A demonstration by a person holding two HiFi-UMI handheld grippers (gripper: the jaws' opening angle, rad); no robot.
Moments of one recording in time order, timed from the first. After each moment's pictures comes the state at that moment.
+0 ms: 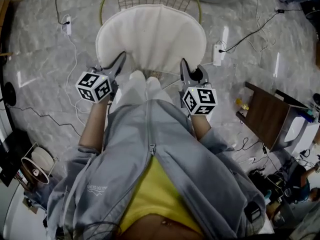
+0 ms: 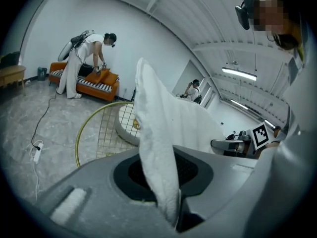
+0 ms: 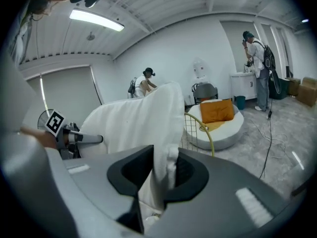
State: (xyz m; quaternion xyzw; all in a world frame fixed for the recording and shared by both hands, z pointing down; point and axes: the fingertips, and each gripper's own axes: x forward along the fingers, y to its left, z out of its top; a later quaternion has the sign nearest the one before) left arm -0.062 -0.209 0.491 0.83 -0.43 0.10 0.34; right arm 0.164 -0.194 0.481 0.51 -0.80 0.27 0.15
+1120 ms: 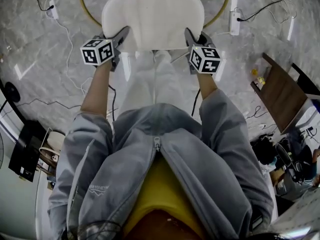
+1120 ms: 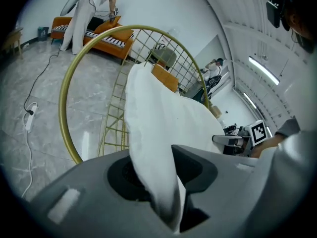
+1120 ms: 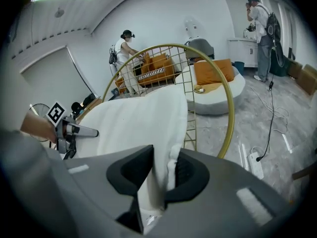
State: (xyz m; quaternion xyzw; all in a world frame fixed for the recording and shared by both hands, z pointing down) left arm -0.094 -0.281 0.763 0.76 -0.36 0.21 0.49; right arm 0.156 -0.266 0.743 0.48 -0.73 0.39 0.27
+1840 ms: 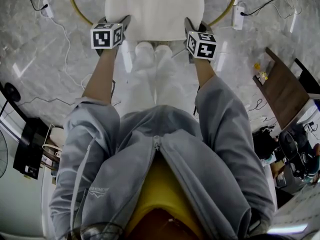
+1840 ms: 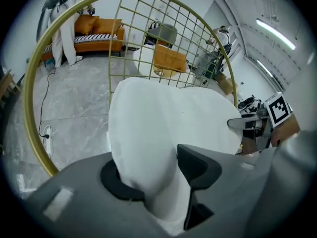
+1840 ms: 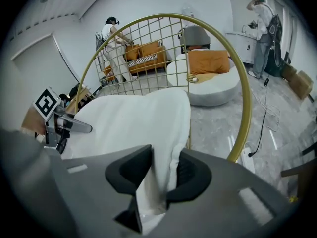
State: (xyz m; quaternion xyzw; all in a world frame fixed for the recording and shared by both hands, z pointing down) left arm -0.092 -0.321 0.829 0.73 -0.37 0.38 0.43; right arm 0.164 -0.297 0.812 0.50 -0.68 0.41 0.33
